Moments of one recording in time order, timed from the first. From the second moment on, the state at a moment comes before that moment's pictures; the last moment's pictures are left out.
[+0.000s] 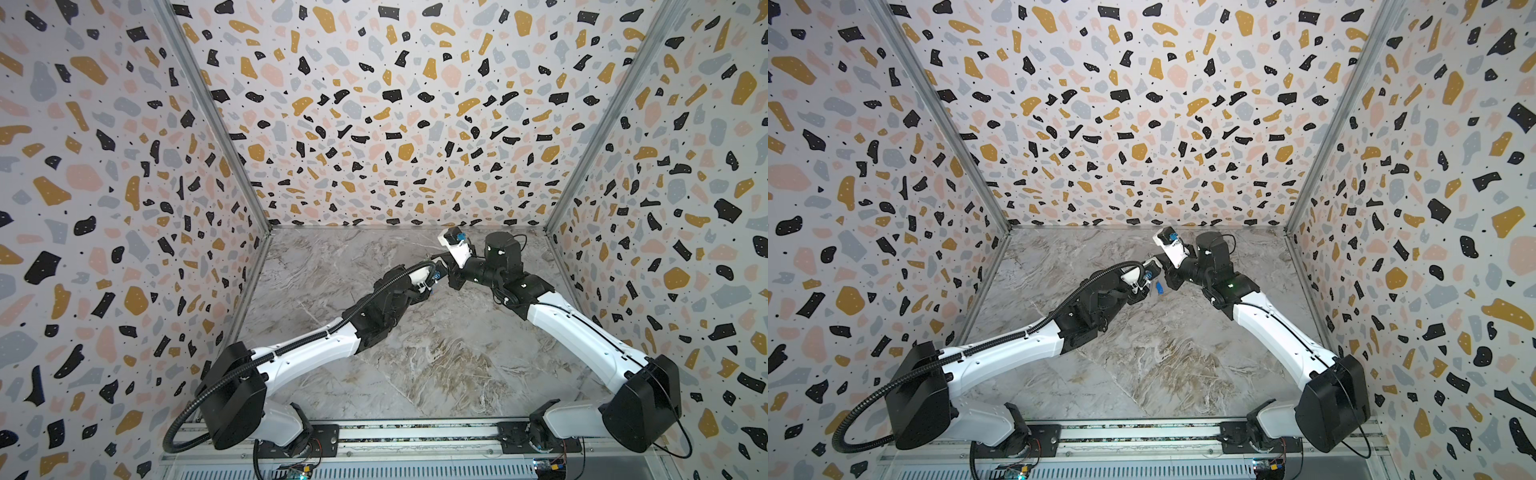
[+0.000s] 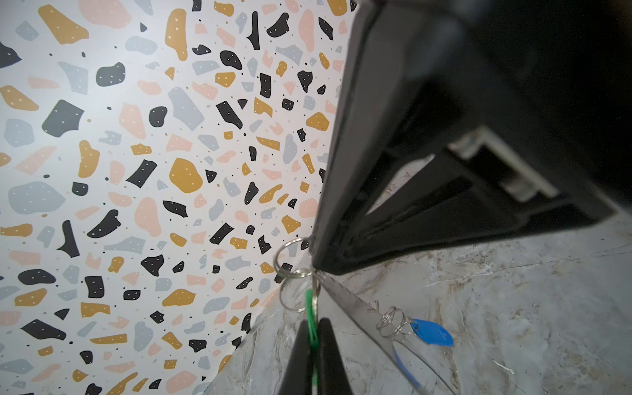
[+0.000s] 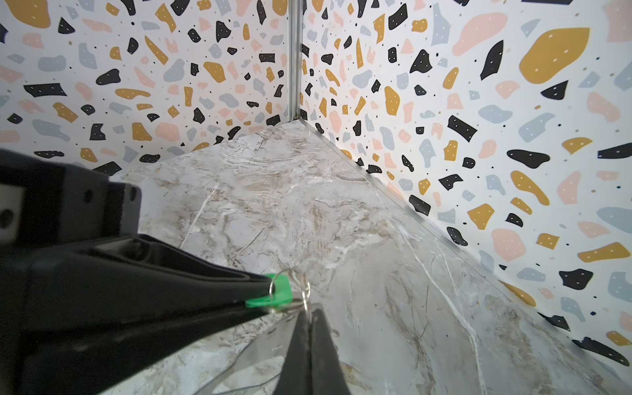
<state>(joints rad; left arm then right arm) -0.89 1.43 0.99 0.27 -0.36 0.59 0.52 1.34 1.13 -0.11 -0.40 -0.24</state>
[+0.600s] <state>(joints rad) -0.58 1.30 0.92 0.27 0.23 0.26 0.31 1.32 0.95 0.24 -0.78 -0.41</state>
